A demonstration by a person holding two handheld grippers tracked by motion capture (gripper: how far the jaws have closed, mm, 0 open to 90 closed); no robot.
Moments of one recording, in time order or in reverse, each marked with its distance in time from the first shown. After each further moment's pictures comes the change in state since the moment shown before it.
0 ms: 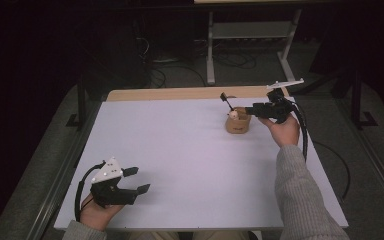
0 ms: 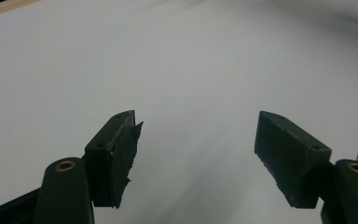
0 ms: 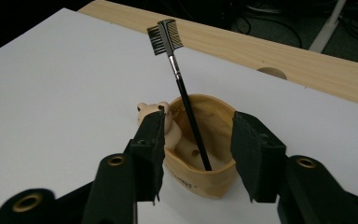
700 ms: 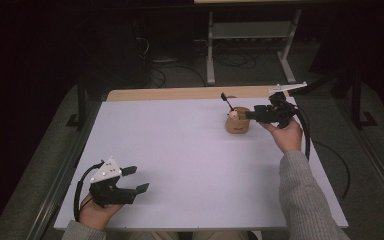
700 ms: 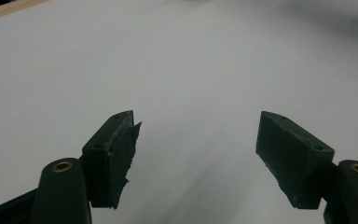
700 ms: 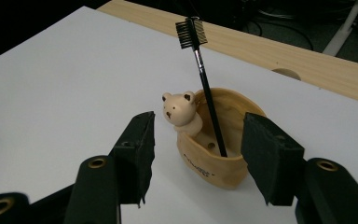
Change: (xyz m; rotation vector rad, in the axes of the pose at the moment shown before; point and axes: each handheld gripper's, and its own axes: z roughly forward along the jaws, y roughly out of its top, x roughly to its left) left arm 0.001 0.000 -0.001 0.000 0.011 -0.008; right arm 0.010 -0.008 -0.012 -0.009 0.035 -0.035
